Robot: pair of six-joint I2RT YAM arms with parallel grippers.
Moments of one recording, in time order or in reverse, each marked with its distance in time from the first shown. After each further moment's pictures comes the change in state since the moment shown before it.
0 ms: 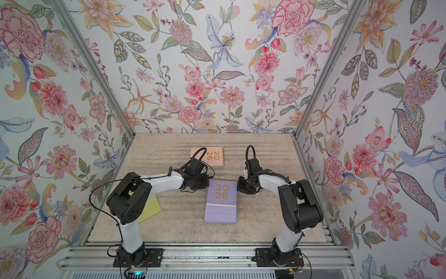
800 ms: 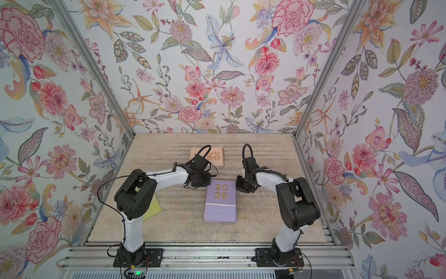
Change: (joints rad) left arm -0.007 0.097 0.158 -0.148 -0.060 0.075; right arm 0.035 0.039 0.074 -0.071 0.064 -0.008
